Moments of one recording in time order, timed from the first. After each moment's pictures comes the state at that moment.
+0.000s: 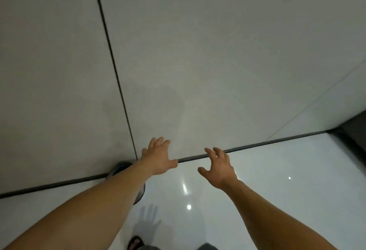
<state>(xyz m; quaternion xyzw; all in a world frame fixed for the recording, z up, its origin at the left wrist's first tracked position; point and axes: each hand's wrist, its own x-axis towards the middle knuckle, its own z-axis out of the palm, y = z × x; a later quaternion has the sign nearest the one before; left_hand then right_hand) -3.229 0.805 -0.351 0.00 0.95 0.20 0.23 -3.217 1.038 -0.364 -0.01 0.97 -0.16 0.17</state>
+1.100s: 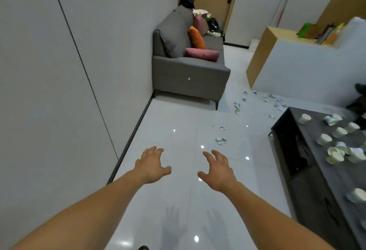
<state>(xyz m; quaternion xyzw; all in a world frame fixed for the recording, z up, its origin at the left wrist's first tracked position) -3.346 1.527 -0.308 0.49 0.82 0.09 0.28 -3.128 1.632 -0.321 0.51 0.83 -0.20 0.06</state>
